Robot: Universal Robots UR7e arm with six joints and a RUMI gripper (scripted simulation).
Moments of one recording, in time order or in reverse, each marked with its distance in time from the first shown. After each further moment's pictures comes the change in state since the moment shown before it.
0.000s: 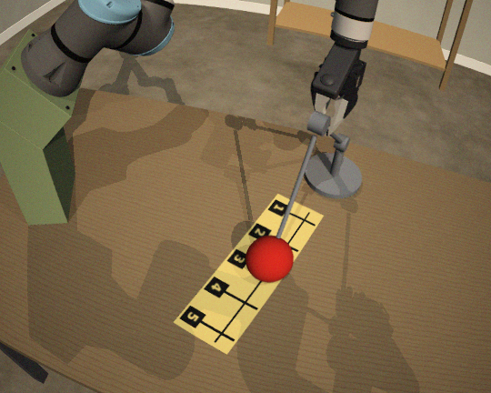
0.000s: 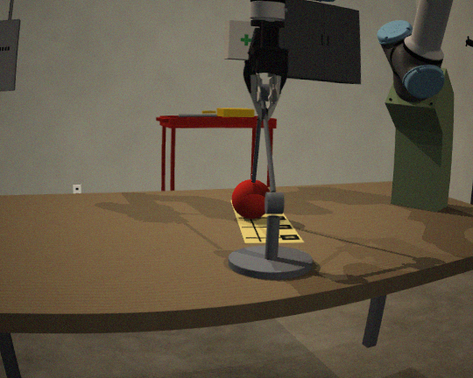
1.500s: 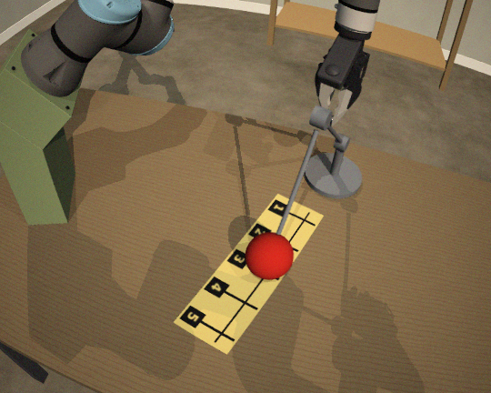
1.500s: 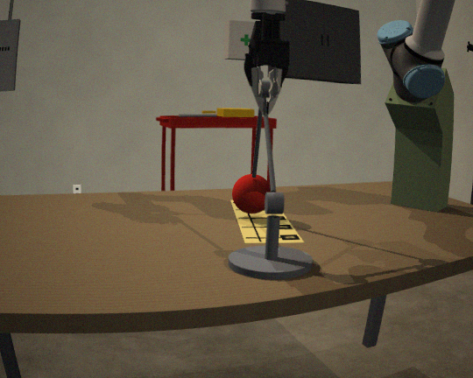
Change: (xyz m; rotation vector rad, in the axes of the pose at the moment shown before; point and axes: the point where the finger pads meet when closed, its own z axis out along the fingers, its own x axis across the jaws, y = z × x) arm 0.000 0.013 -0.016 -0.007 0.003 -0.007
